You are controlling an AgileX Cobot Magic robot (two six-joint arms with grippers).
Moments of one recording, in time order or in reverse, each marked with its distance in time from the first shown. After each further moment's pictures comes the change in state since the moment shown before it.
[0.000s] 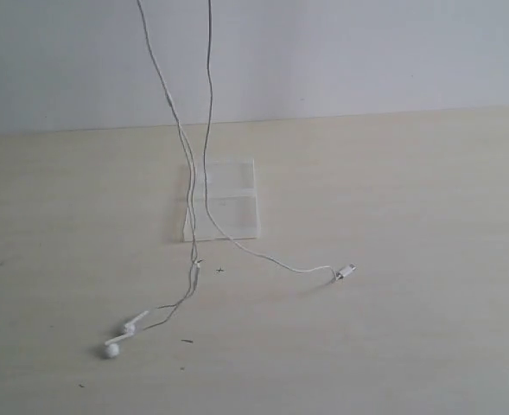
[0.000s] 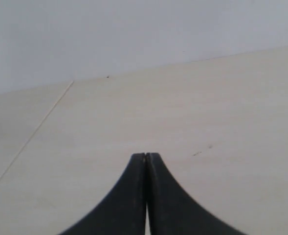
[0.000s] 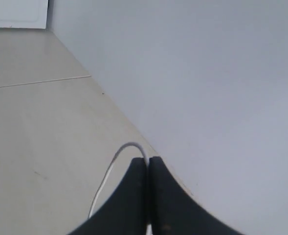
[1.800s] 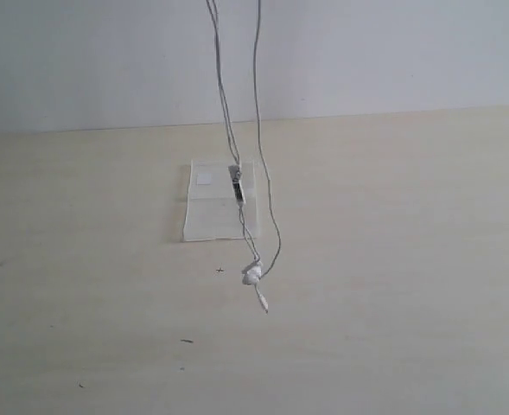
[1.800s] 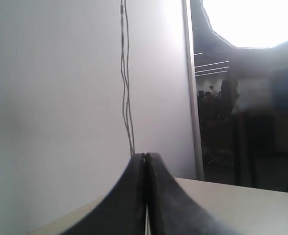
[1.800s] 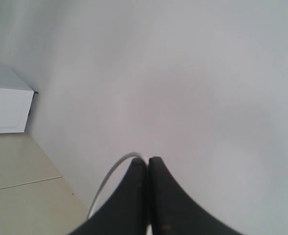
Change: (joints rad) left arm 0.000 0.199 0.000 0.794 -1.425 -1.092; right arm 0.000 -0.014 -0.462 0.004 0.128 0.012
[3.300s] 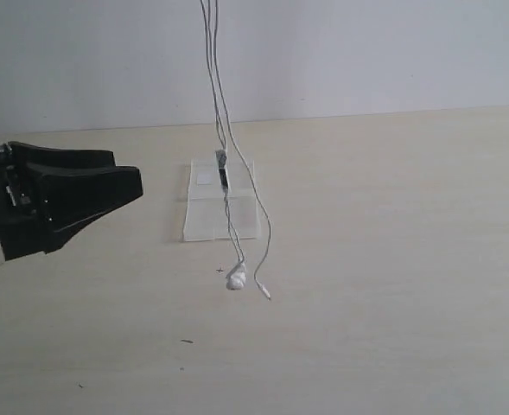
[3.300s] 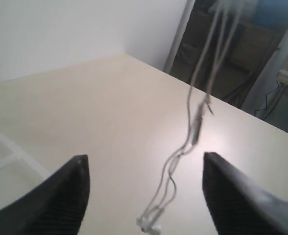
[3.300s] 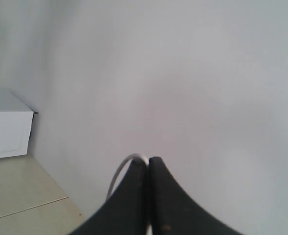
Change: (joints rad) left arm -0.310 1.045 -0.471 0.075 0.191 0.072; right arm 0.000 0.061 0.000 0.005 -0.106 0.083
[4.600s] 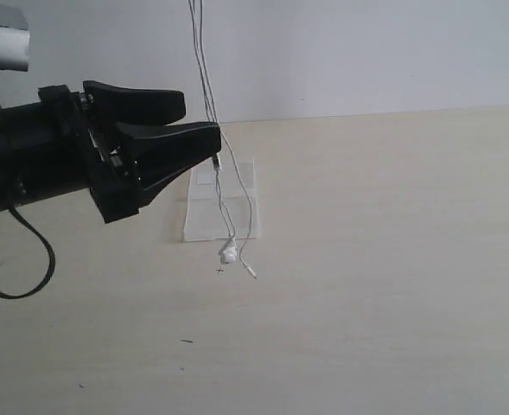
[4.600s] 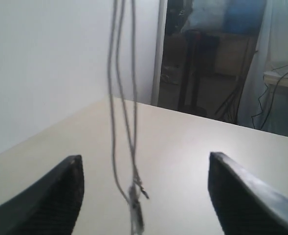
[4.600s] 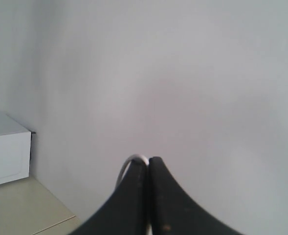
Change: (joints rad) left arm -0.202 0.177 -0.163 -0.232 -0.013 0.339; right arm 0.000 0.059 0.000 -0.050 -0.102 0.152
